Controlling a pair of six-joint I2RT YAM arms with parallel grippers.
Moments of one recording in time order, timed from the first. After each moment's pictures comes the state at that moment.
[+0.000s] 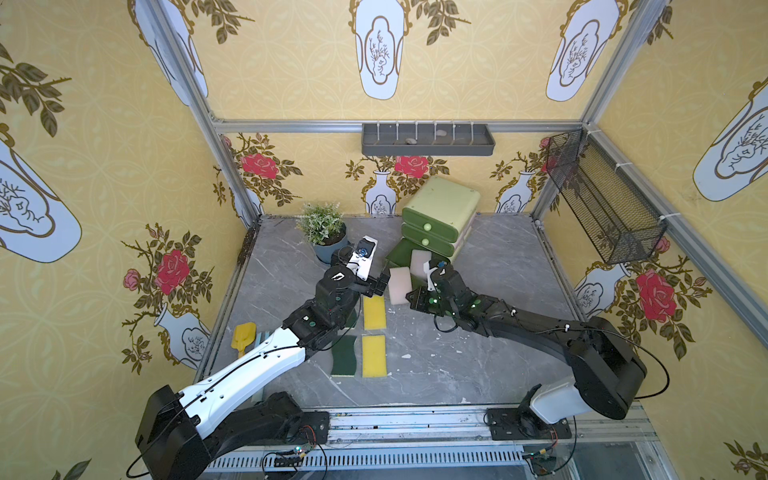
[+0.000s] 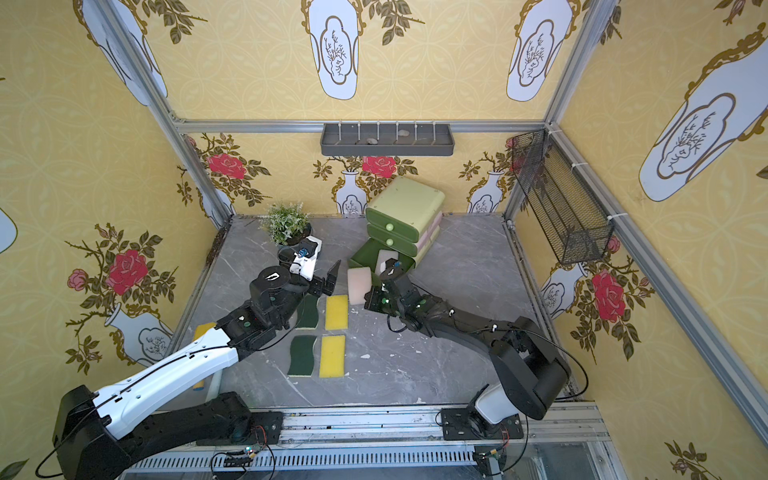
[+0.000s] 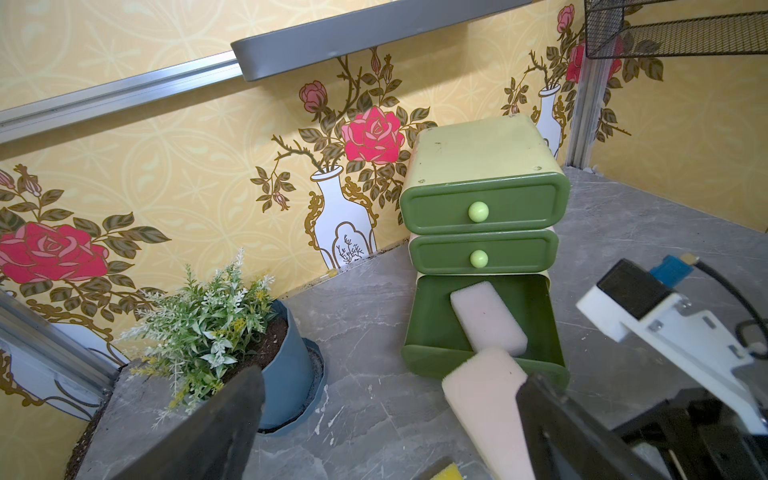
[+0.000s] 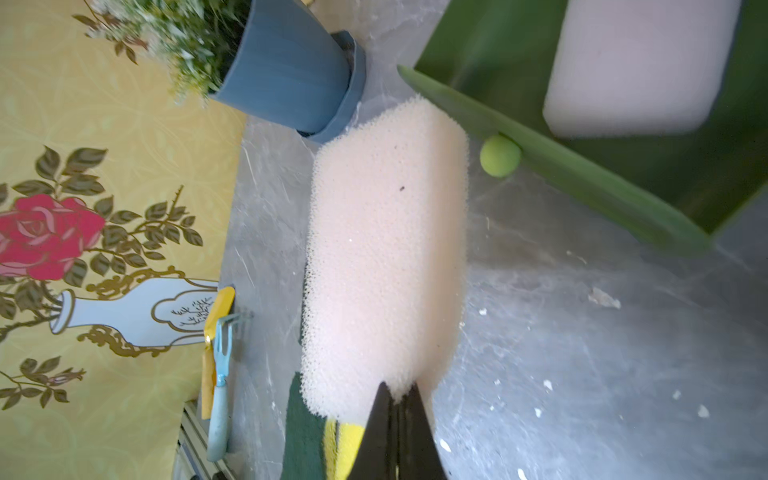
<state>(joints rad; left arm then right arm) -0.78 1.09 0.82 0.10 -0.40 0.13 0.83 1.48 0.83 0.00 -0.12 0.85</state>
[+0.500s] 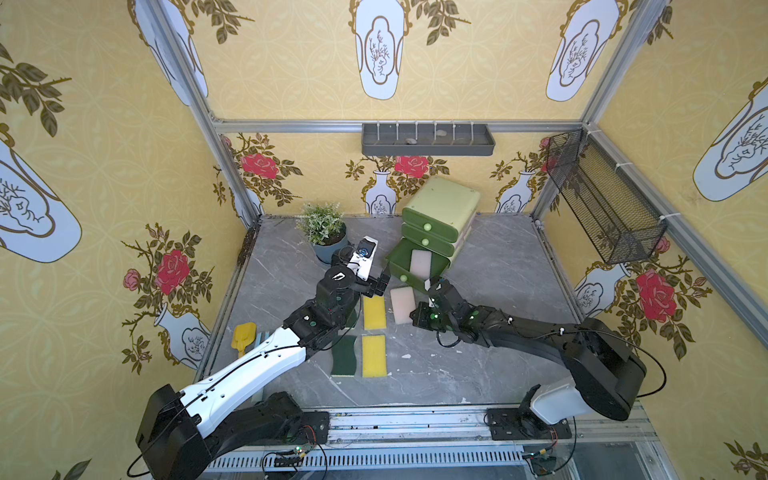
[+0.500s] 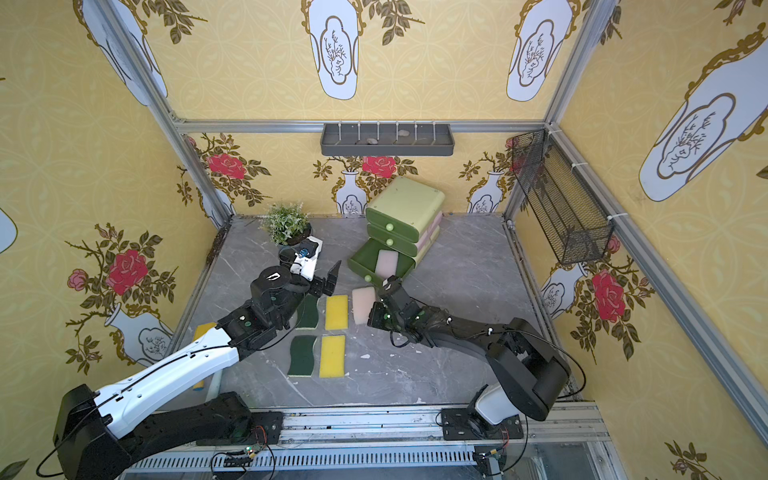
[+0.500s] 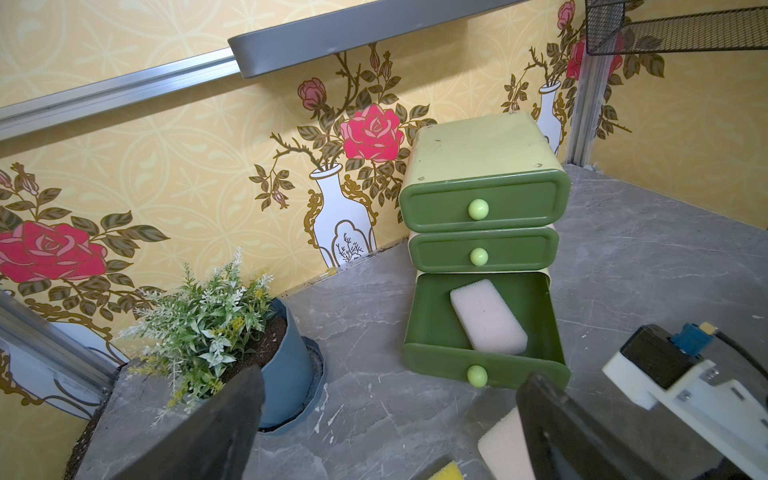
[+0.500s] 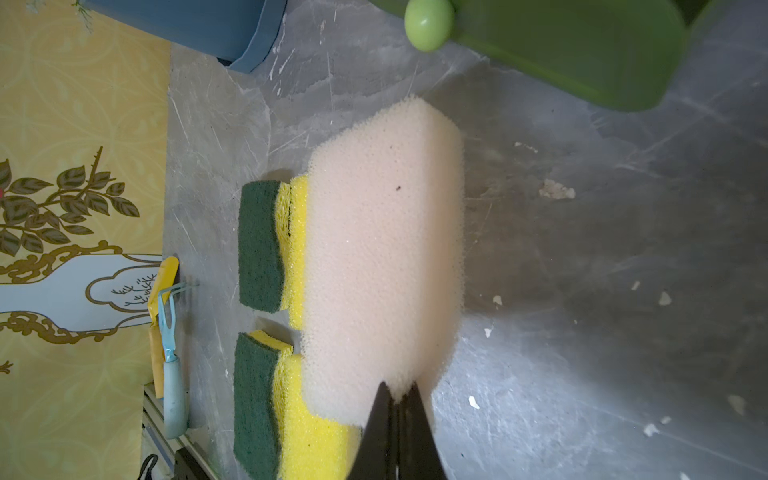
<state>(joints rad) -0.78 1.10 0.82 0.10 -0.40 0.13 0.88 1.49 0.73 -0.02 -0.10 0.91</state>
